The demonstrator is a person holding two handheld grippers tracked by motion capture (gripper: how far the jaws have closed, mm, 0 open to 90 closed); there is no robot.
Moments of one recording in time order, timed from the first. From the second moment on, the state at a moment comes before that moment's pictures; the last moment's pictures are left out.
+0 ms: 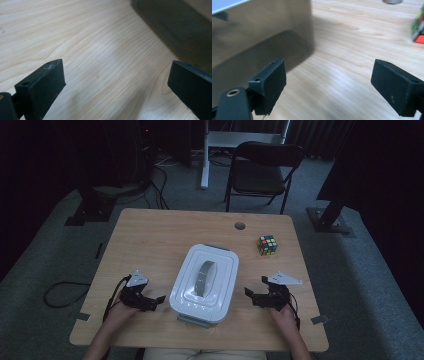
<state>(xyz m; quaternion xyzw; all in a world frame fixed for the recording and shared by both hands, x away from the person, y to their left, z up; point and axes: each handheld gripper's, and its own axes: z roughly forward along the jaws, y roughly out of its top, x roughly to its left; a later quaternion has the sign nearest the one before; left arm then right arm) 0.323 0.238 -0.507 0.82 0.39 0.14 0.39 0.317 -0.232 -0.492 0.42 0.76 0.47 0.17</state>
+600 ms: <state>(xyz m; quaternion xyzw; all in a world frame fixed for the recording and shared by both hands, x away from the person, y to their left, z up) 0.303 0.274 -0.515 0.80 0.44 0.17 0.36 0.378 -0.267 -0.485 0.48 0.72 0.45 0.23</state>
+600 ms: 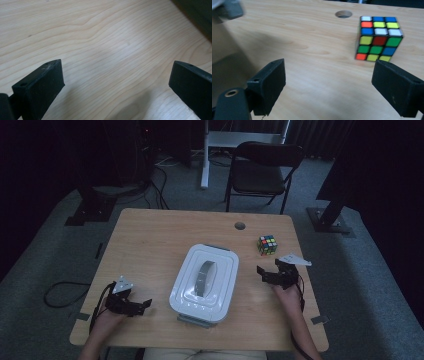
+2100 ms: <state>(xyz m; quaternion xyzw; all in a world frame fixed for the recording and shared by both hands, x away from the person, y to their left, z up) 0.295 0.269 -0.524 0.79 0.49 0.20 0.31 0.517 -0.275 -0.505 0.57 0.73 0.33 0.19</state>
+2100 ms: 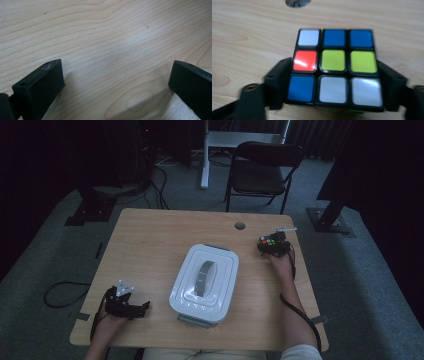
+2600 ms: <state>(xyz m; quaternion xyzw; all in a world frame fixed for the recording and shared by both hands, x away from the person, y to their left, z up) 0.295 0.269 -0.524 0.79 0.49 0.20 0.31 0.487 -0.278 -0.492 0.56 0.72 0.33 0.22</state>
